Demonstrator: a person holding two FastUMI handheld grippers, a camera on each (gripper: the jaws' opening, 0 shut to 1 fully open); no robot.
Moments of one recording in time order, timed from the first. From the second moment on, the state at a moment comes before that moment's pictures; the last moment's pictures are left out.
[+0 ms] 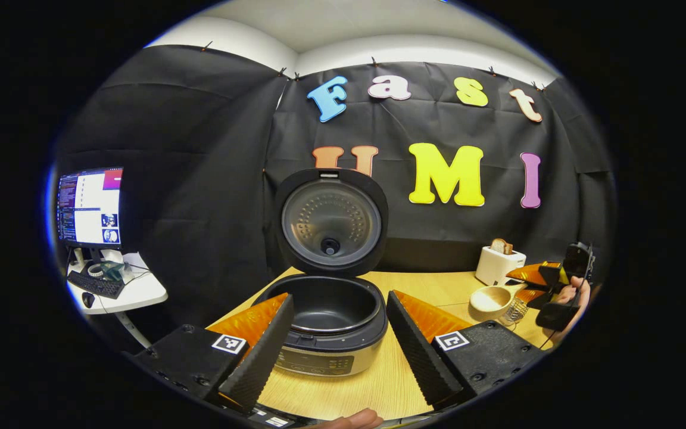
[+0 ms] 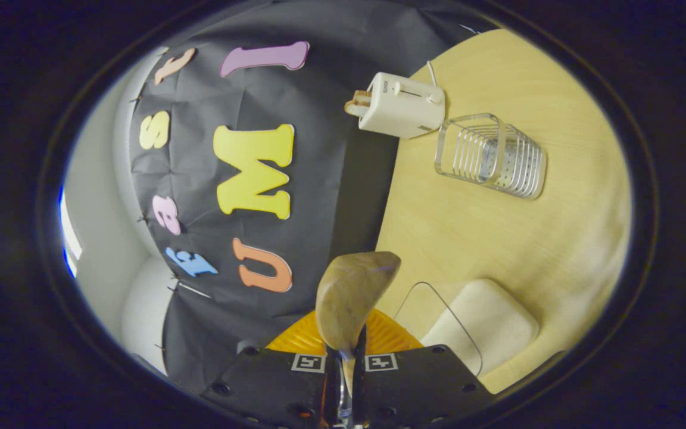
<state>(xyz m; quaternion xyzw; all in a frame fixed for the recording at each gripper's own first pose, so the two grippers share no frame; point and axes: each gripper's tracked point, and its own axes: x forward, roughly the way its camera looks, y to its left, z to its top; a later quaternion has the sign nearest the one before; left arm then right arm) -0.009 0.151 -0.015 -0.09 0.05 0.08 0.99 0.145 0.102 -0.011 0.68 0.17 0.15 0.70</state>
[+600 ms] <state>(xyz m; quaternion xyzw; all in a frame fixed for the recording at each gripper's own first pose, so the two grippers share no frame) -0.020 0.176 -0.013 -0.10 0.04 0.09 0.99 0.135 0.187 0.053 0.64 0.19 0.21 0.72</state>
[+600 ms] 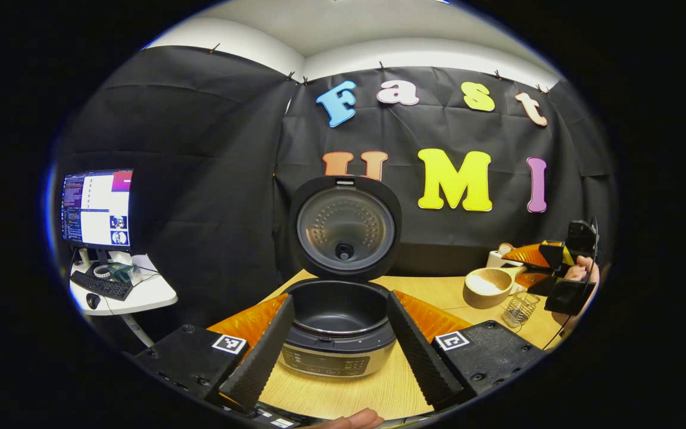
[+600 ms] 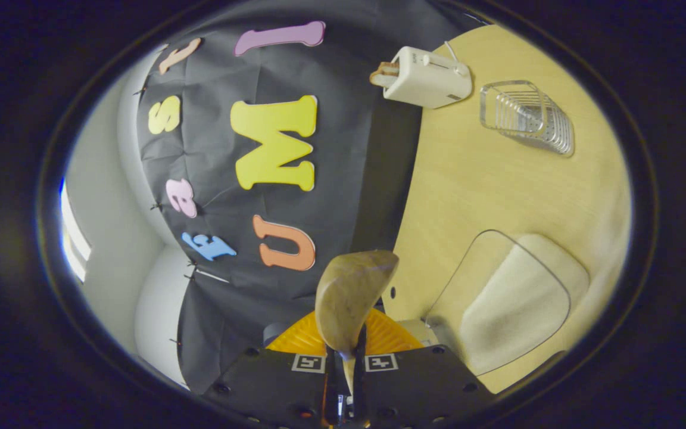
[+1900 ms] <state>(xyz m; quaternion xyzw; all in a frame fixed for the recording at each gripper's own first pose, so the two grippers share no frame) -0.024 0.220 -0.029 -0.13 0.04 0.12 0.98 0.190 0.371 0.094 0.24 0.13 0.18 0.95</state>
